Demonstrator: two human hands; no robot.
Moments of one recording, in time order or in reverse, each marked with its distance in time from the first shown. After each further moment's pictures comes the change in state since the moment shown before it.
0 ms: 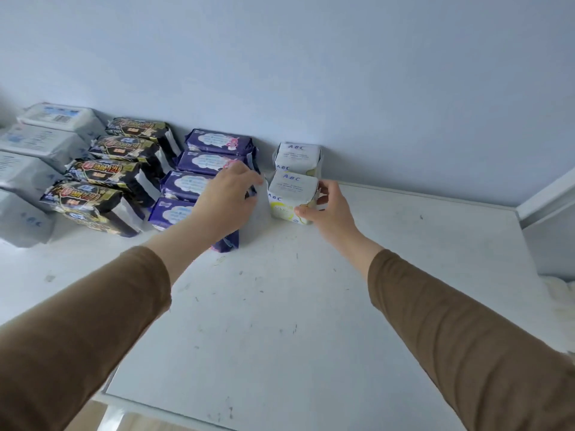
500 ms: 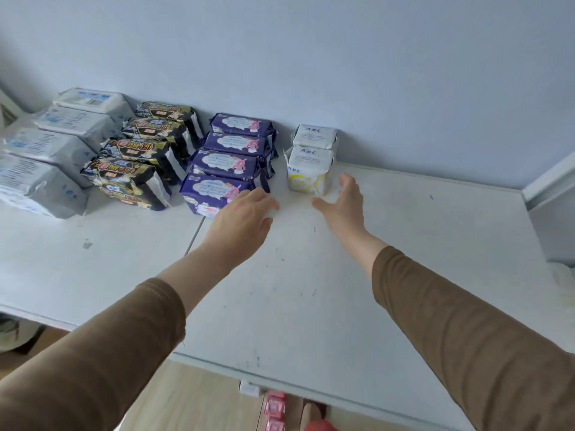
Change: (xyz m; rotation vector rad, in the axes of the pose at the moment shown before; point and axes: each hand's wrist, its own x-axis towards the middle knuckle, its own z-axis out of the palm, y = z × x) left_hand -0.102 0.006 0.010 0.015 0.035 0.070; right_hand -0.047 -0.002 0.025 -0.238 0.183 0.053
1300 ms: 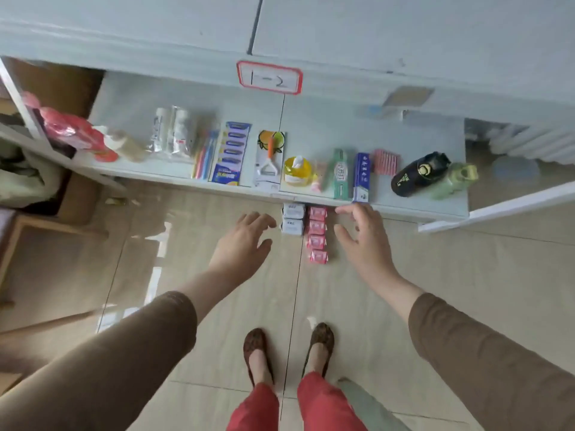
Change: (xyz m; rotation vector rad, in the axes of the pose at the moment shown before) left_hand -0.467 -0.145 0.167 -0.303 -0.321 -0.135; right_hand -0.483 0.153 0.175 -0.208 -0.121 -0.056
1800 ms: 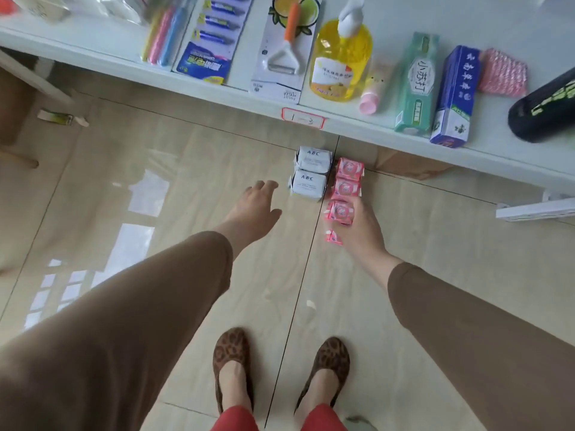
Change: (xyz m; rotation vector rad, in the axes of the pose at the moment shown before) left_hand 0.091 -0.206 0.311 0.066 -0.166 -0.306; right_hand 0.030 0.270 0.277 0.073 -0.274 0.341
